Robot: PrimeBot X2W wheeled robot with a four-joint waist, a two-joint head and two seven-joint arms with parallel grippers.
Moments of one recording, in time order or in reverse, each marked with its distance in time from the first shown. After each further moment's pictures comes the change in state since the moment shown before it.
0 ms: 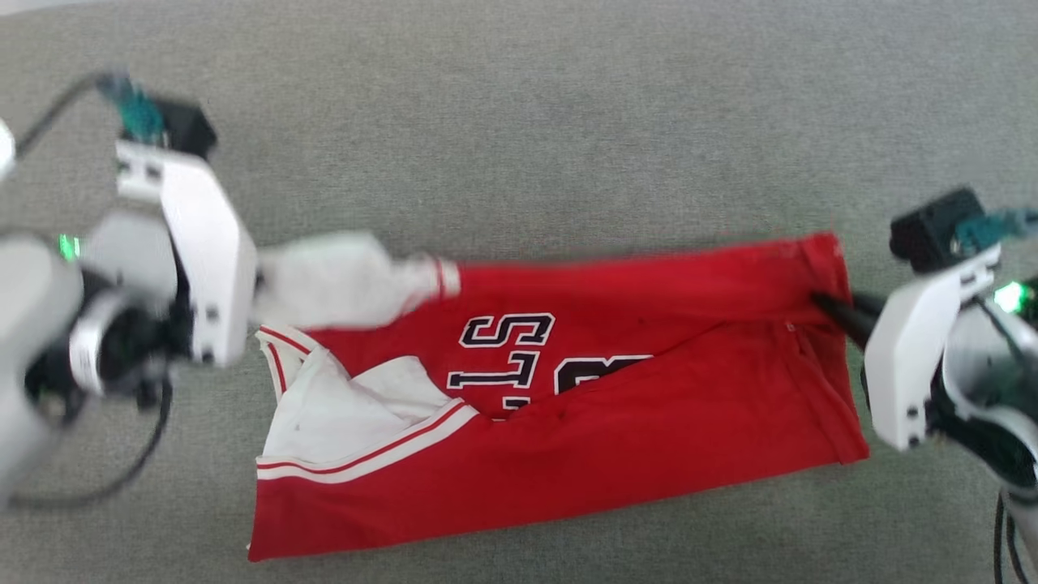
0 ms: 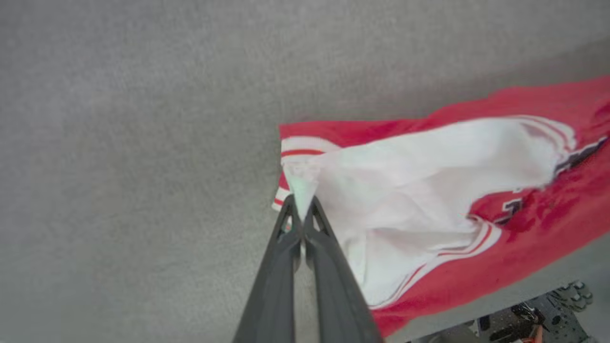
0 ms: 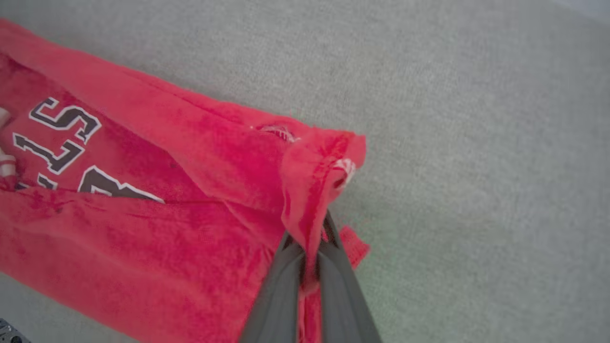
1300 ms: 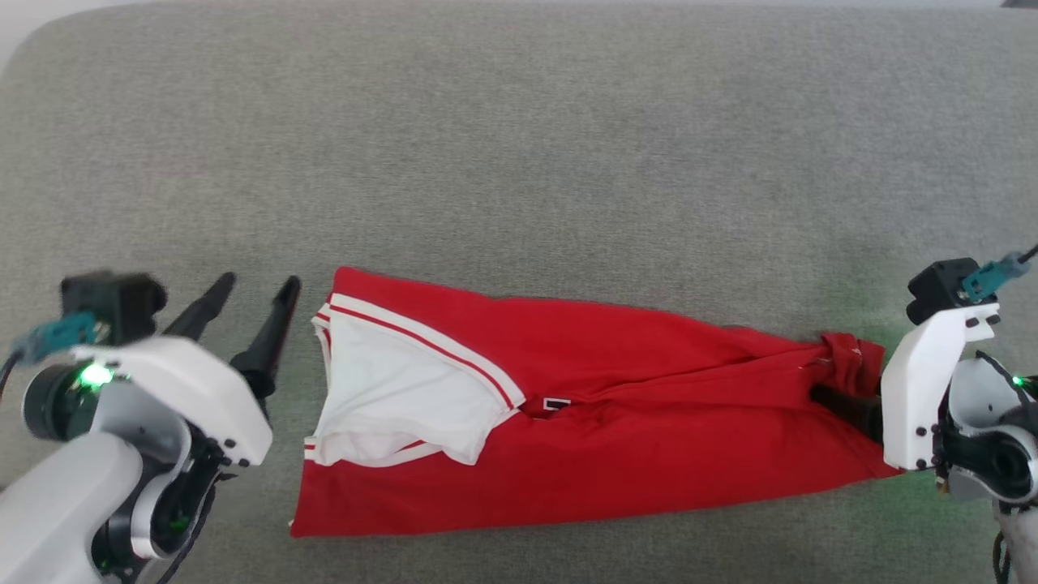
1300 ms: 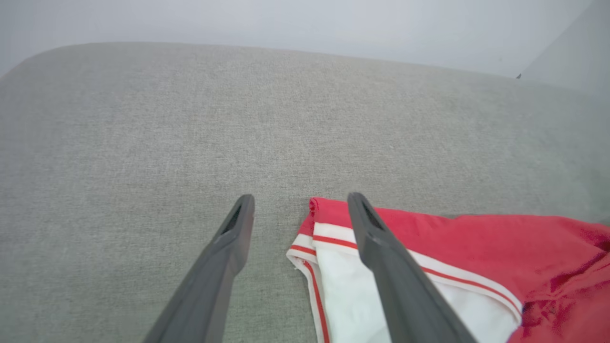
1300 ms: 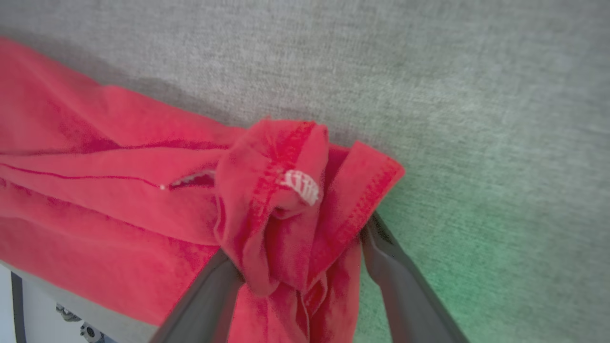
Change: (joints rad) left arm 0.467 -0.057 0.183 -0.047 0.029 -0.007 -0.899; right arm 0.076 0.117 -0.140 0.250 0.059 0.000 0.153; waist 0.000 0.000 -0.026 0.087
